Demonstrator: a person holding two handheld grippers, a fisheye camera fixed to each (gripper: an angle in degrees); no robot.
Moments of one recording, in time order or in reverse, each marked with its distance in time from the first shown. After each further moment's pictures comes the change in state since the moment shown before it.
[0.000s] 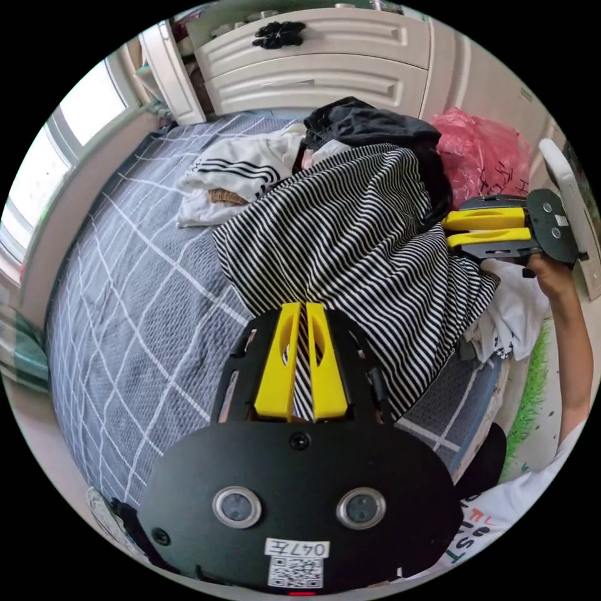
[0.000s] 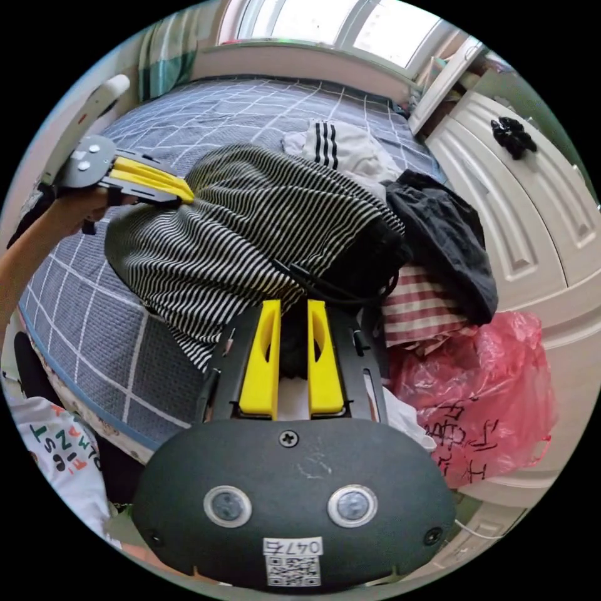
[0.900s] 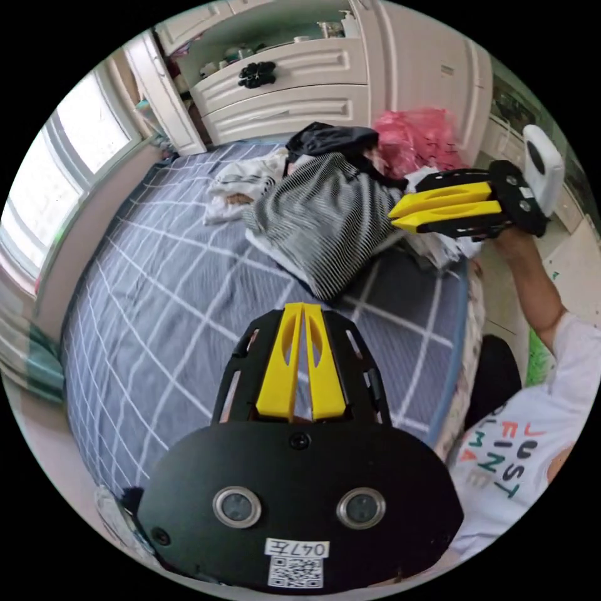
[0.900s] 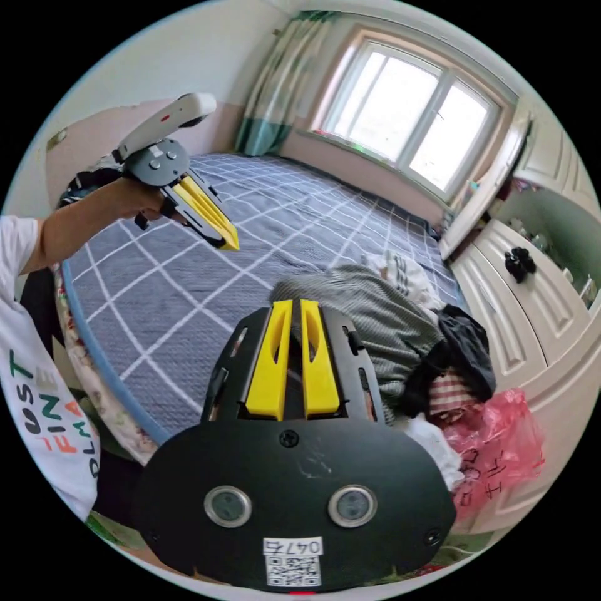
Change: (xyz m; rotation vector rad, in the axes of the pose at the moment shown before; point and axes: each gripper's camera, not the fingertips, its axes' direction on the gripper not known) left arm 0.020 0.288 -0.135 0.094 -0.022 0.120; right arm -0.220 0.025 -0.072 0.454 -0.017 -0.241
